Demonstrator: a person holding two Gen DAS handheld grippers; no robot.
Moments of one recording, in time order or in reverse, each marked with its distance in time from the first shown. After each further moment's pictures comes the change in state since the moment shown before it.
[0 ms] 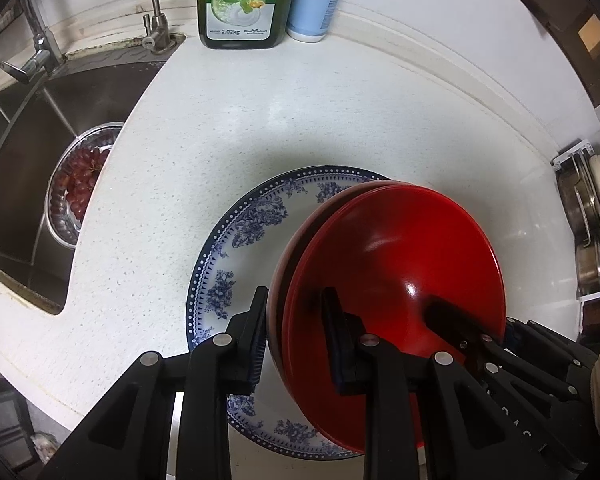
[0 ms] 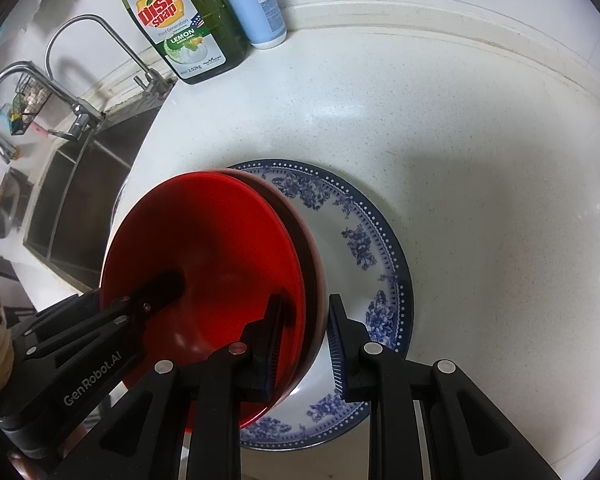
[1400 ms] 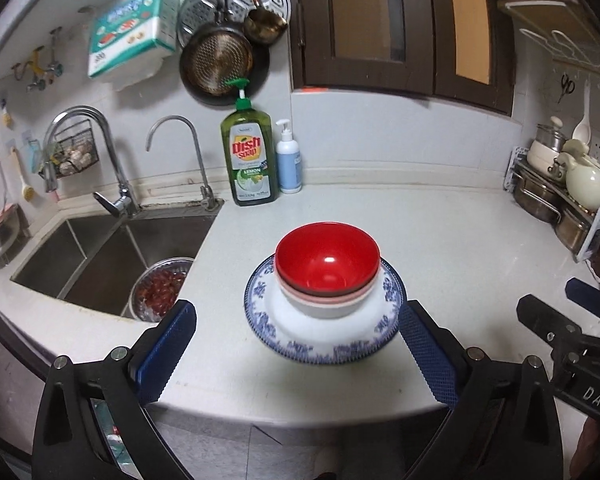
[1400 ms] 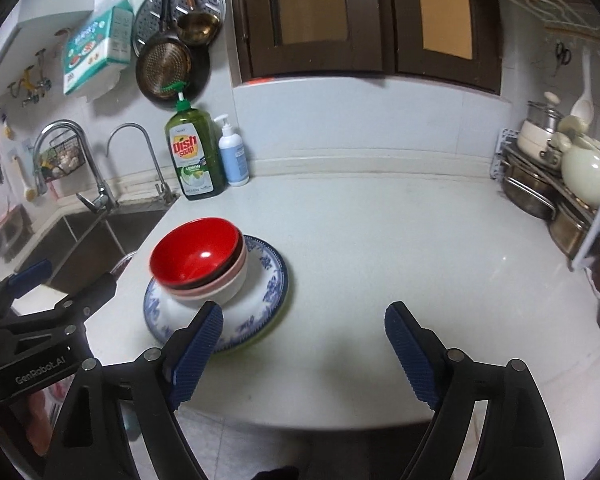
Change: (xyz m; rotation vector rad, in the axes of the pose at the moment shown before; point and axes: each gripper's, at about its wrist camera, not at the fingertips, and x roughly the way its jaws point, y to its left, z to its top) left arm -0.163 -0.049 -0.199 0.217 -0.656 0.160; right arm -0.177 -0.017 -0.179 -0.020 -0.609 -0.177
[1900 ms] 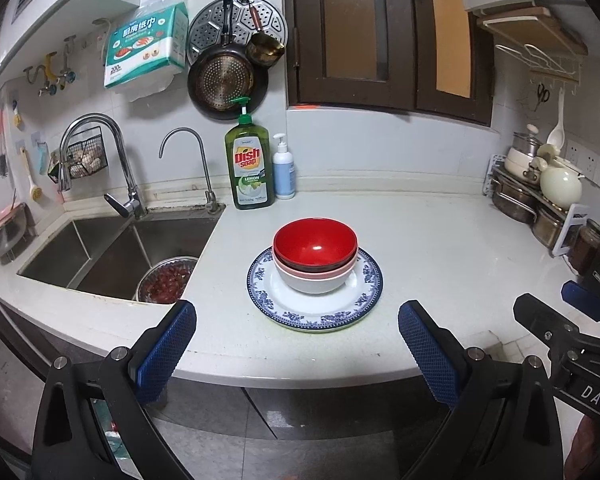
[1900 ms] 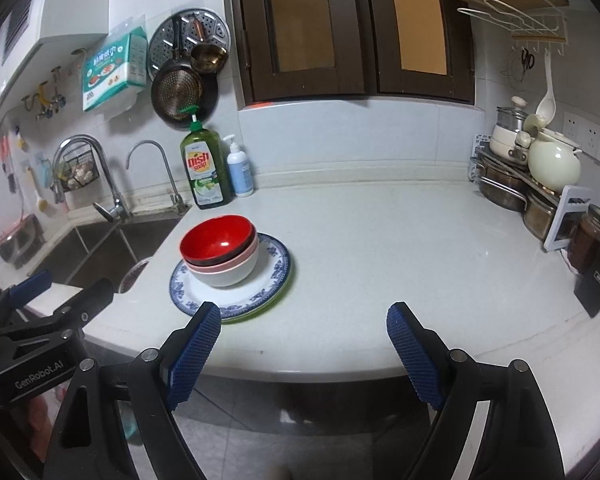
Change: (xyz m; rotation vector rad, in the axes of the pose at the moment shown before) left arm -0.070 0.002 -0.025 -0.002 -0.041 -0.036; right arm -0.084 0.000 -0.044 0.029 -0.077 -0.003
